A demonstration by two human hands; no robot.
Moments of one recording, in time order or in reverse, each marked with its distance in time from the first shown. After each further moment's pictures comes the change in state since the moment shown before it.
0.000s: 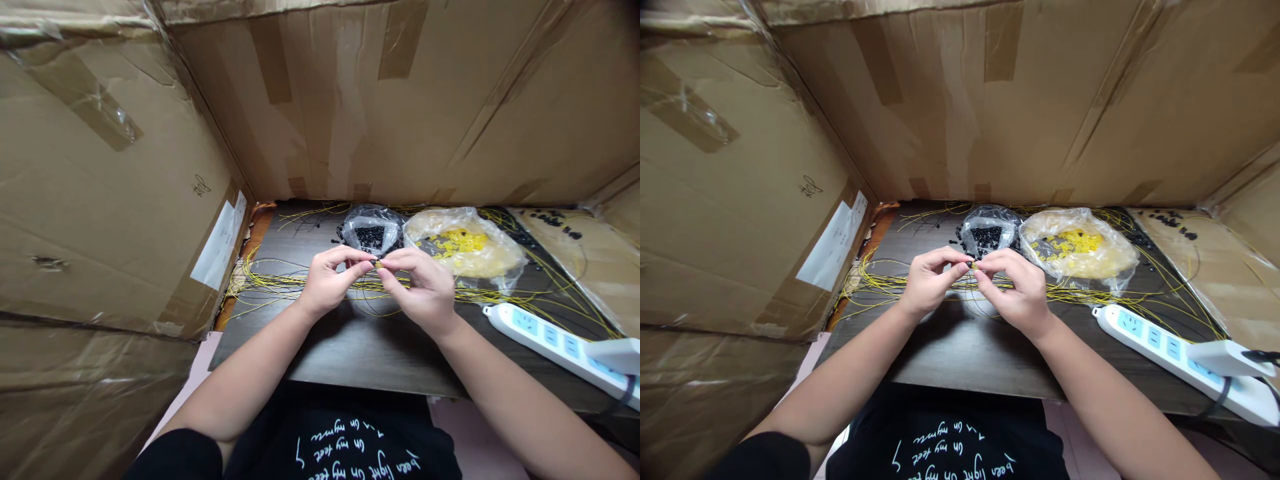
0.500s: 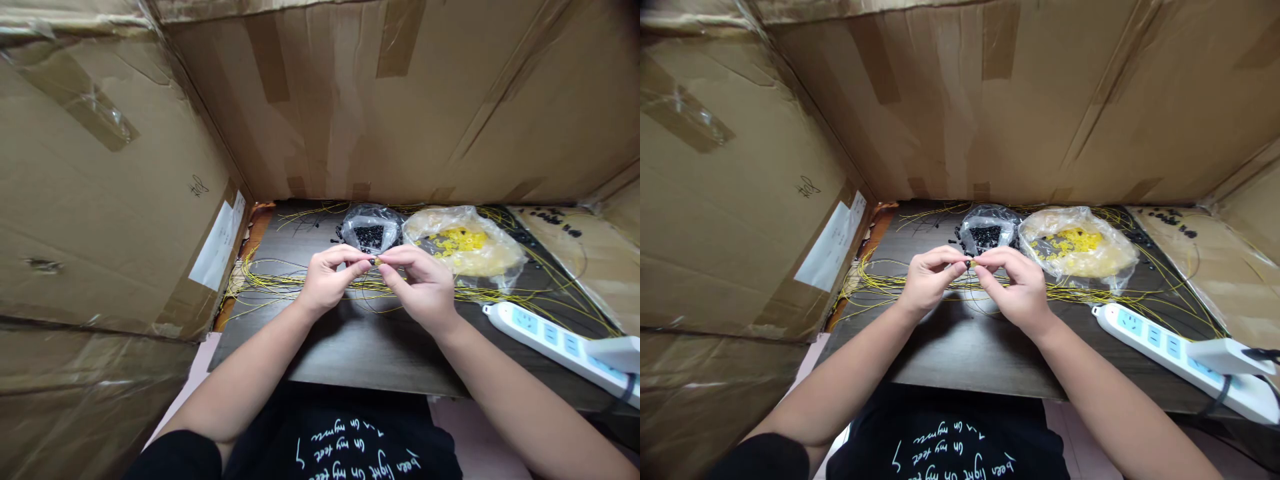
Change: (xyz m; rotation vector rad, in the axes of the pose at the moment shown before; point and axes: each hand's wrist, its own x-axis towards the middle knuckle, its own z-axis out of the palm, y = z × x) left_hand 0.001 -0.006 0.000 -0.078 0.006 0.005; right_hand 0.000 0.000 0.000 0.090 -0.003 0.136
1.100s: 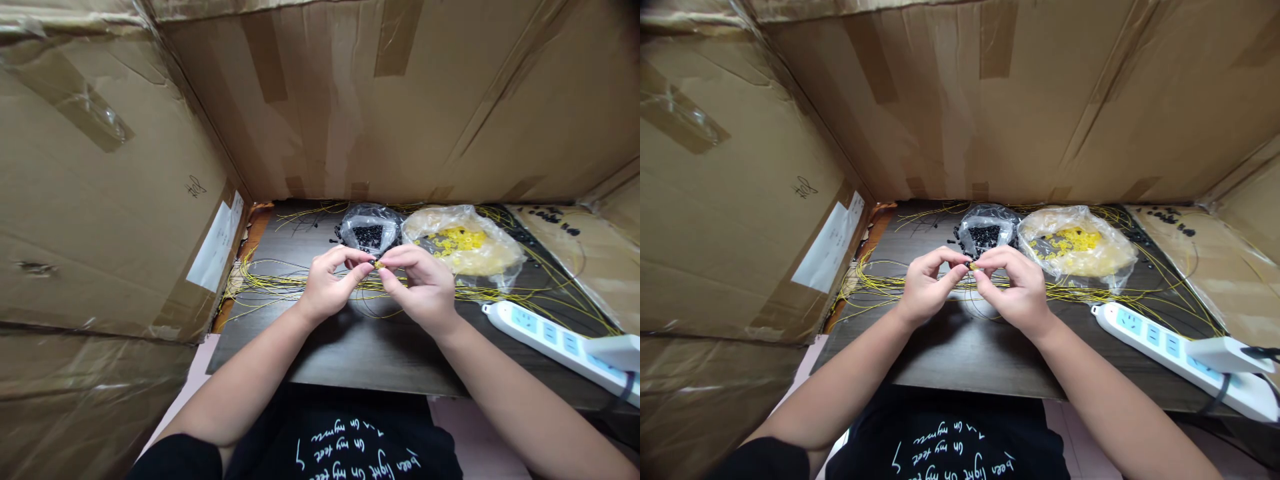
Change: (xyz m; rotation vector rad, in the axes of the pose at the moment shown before) left_hand -0.004 0.013 0.004 0.224 0.013 0.109; right_hand -0.001 0.000 0.001 0.052 0.011 -0.033
